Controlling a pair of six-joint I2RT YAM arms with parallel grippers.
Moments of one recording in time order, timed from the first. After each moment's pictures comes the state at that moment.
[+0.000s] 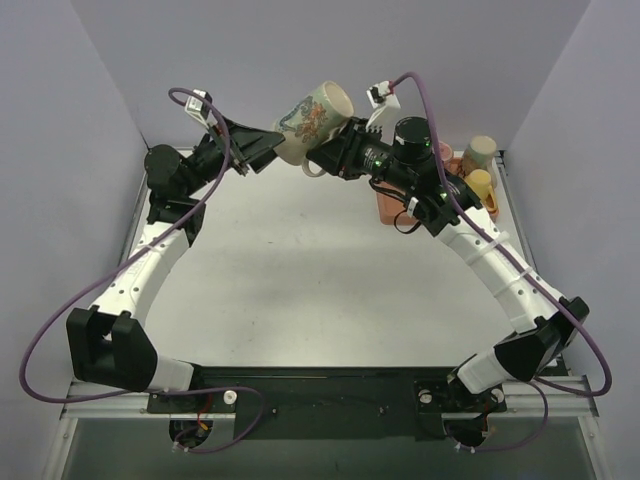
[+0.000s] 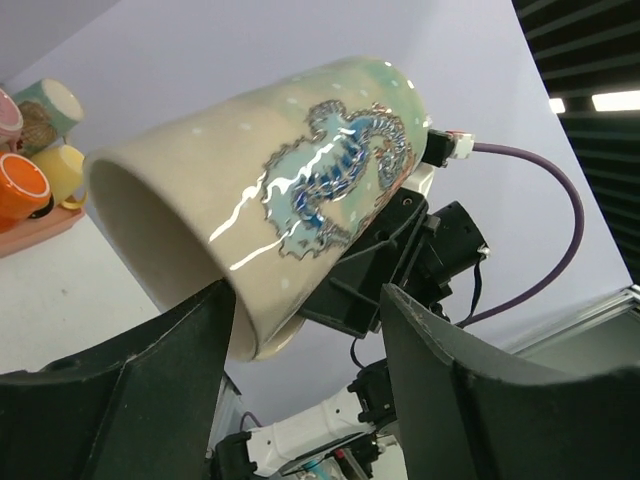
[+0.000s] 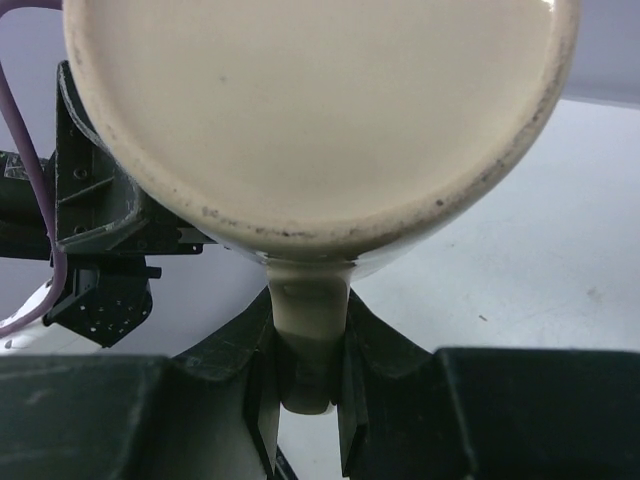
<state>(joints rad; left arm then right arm) -0.21 1.40 1.22 0.63 0.79 -1.49 0.61 1.48 1.65 -0.21 -0.27 0.58</state>
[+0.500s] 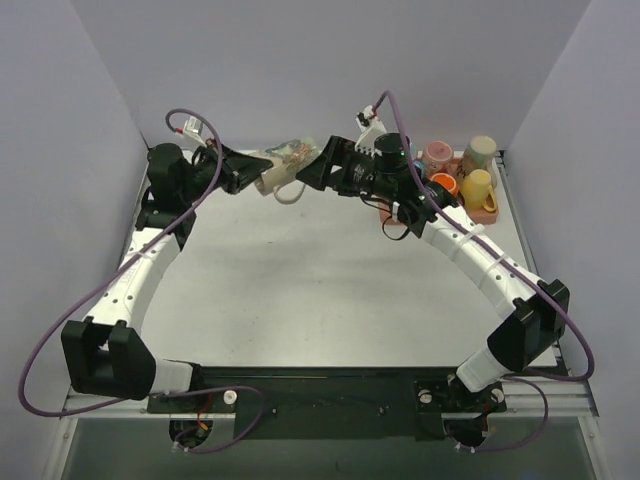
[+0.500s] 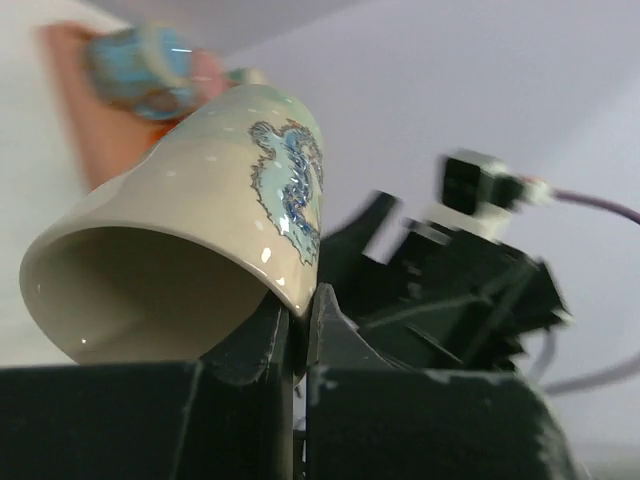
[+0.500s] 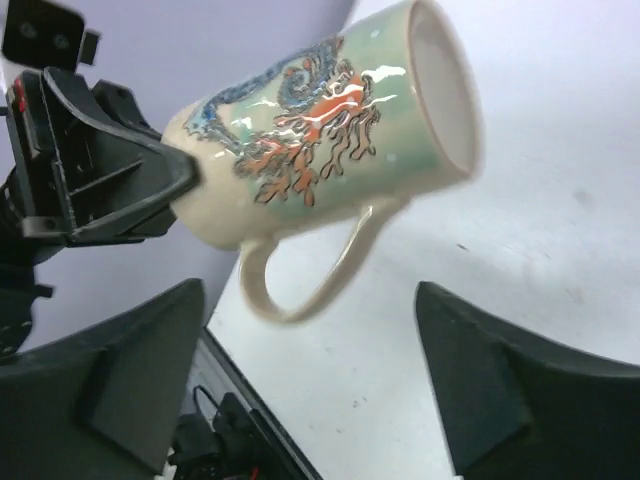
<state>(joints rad) -0.17 1.35 1.21 0.27 0.71 -1.29 0.60 1.55 1.53 -0.17 -0.29 0.72</state>
